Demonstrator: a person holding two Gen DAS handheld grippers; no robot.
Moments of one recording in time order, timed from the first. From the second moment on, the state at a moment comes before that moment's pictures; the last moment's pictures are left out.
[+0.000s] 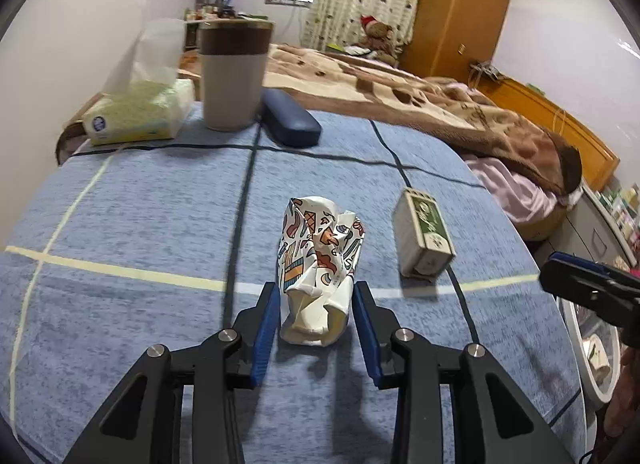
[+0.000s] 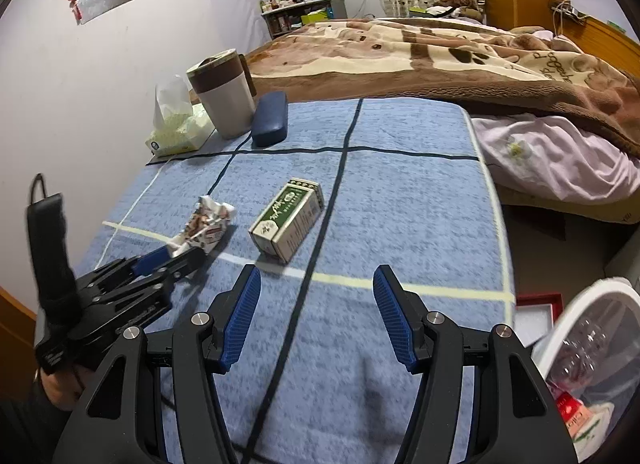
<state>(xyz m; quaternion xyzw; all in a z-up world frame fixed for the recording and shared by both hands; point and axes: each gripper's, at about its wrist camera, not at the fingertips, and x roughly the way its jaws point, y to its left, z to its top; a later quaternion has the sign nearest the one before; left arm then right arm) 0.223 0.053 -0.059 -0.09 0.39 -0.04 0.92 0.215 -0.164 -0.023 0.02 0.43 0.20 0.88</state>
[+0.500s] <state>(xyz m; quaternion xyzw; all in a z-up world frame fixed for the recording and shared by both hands) 0.214 0.088 -0.052 -0.13 0.36 0.01 0.92 0.250 -0.114 -0.045 0.00 0.44 0.20 0.87</state>
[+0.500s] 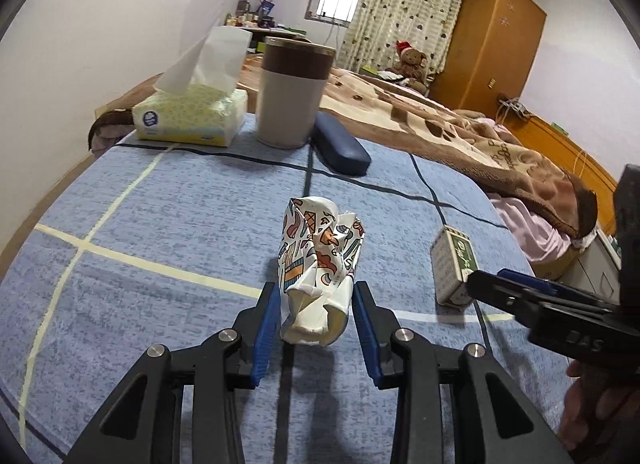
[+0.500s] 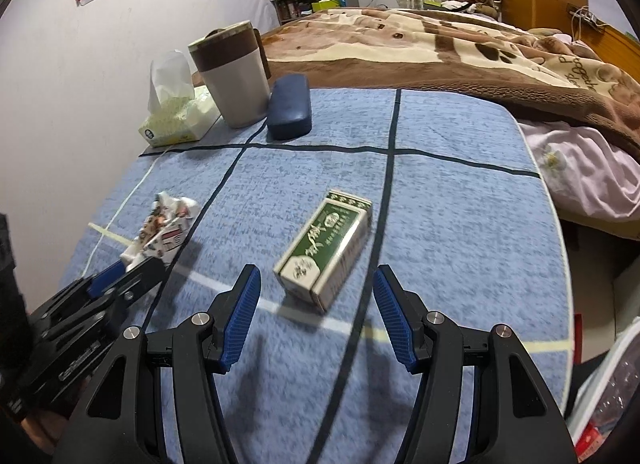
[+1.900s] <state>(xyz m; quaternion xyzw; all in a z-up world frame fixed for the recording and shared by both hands) 0.147 0.019 -0.019 -0.09 0.37 -0.05 0.92 0.154 -0.203 -0.017 0.05 0.41 0.20 0.89</state>
